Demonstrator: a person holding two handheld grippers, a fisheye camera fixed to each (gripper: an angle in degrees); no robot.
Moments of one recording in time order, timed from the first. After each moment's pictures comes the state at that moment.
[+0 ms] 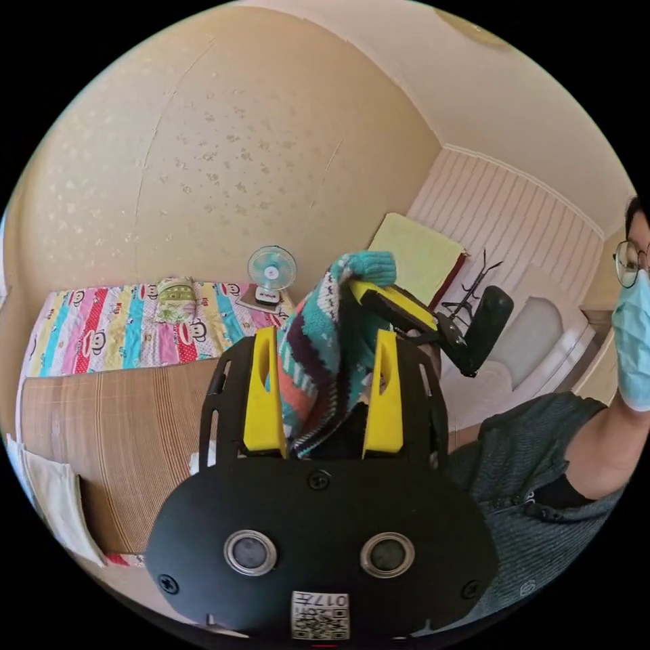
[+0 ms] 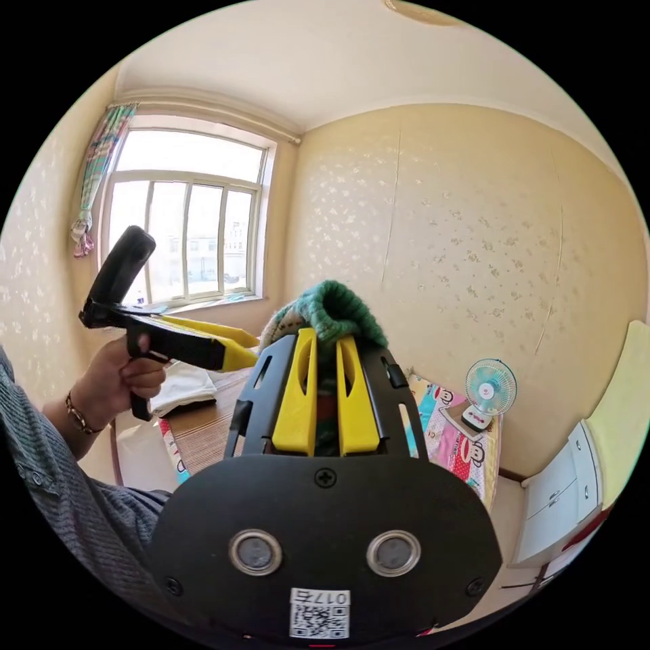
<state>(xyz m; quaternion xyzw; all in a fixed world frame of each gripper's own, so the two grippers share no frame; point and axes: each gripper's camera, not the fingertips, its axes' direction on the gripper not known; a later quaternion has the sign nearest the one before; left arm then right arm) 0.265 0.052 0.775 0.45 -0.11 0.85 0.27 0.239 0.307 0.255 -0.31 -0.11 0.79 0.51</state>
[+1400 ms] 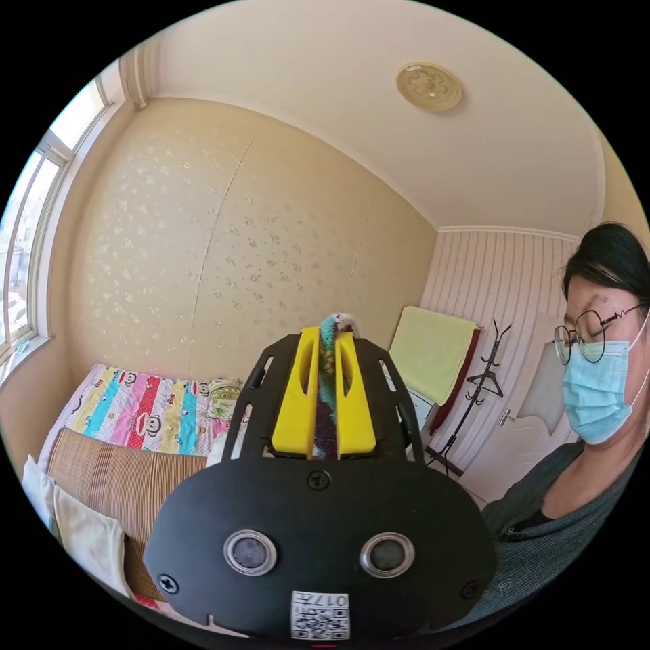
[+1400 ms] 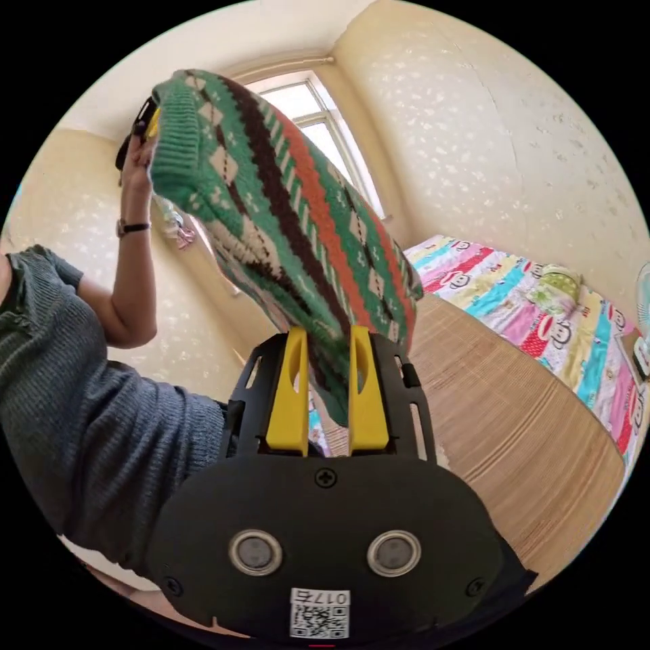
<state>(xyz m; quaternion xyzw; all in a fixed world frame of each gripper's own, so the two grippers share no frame) 0.138 0.312 0.606 0.50 0.07 0.85 0.13 0.056 0.222 0.352 -0.04 -0.40 0.87 0.30</state>
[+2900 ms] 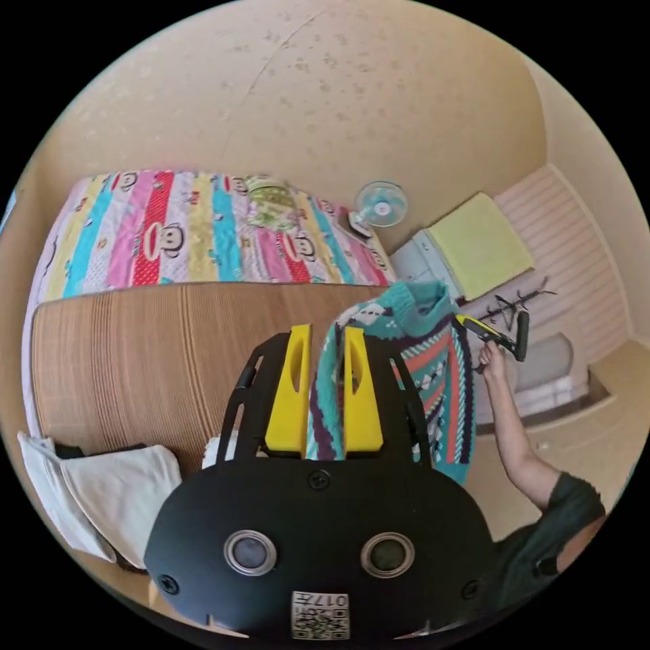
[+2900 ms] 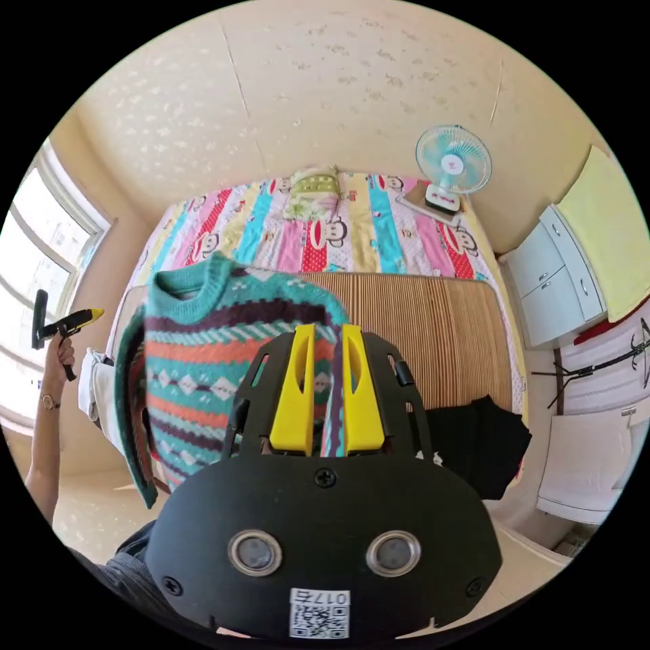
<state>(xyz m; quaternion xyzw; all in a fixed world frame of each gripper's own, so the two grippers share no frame) 0.608 0.168 0.204 0.42 -0.22 0.71 0.53 0.048 0.282 0.500 -0.61 -0.25 0.75 0.09</state>
